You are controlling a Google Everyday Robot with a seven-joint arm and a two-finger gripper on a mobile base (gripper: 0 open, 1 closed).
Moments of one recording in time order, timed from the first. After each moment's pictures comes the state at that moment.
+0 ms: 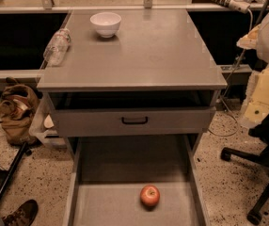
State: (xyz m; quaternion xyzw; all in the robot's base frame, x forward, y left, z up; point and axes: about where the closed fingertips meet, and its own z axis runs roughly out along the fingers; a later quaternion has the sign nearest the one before) arm 0.438 -0.216 0.979 -0.60 0.78 -0.04 0.16
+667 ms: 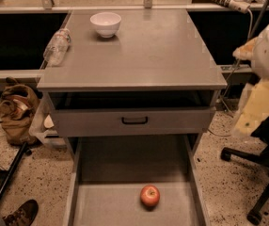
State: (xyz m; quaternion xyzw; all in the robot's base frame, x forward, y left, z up) arm 0.434 -0.209 0.961 -0.59 0.78 -0.03 0.18
